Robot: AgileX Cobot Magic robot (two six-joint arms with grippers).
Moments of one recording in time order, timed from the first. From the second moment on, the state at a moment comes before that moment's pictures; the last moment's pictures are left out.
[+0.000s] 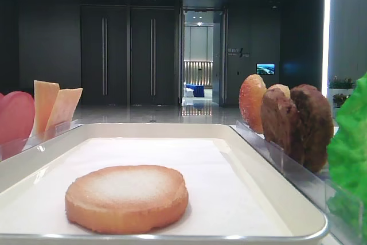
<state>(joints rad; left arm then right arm) 0.00 -0.01 -0.47 0.04 1.11 0.01 -0.06 -0.01 -0.50 0.10 1.13 -0.06</state>
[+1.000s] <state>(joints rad) 0.00 -0.01 -0.47 0.04 1.11 0.01 -0.06 -0.01 -0.52 0.18 1.12 -0.06</state>
